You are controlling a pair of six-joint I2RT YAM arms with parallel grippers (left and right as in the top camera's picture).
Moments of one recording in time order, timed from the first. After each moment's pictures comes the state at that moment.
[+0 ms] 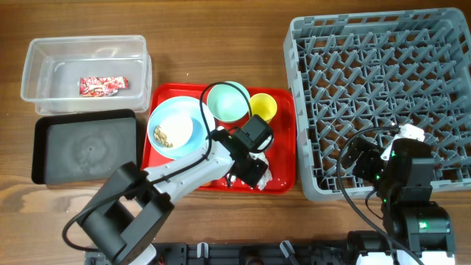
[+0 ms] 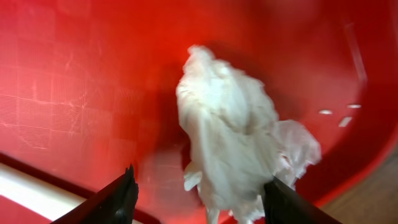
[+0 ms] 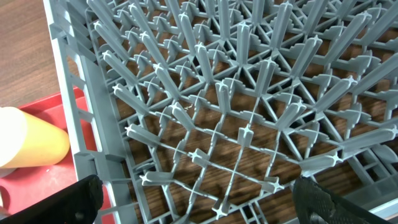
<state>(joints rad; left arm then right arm) -0.82 1.75 1.00 -0.61 0.14 -0.20 0.00 0.65 0.70 -0.85 0.11 0.36</state>
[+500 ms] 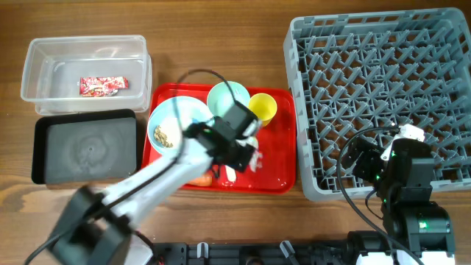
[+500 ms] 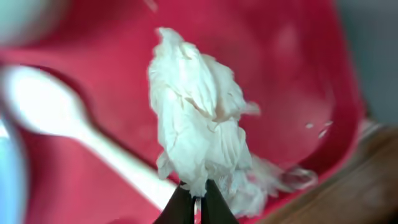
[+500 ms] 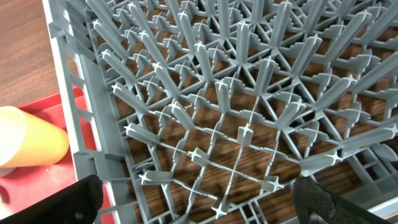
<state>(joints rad) -0.71 1.56 1.01 -0.67 0.13 -0.20 0.00 0.65 0.70 -0.85 0.11 0.36</state>
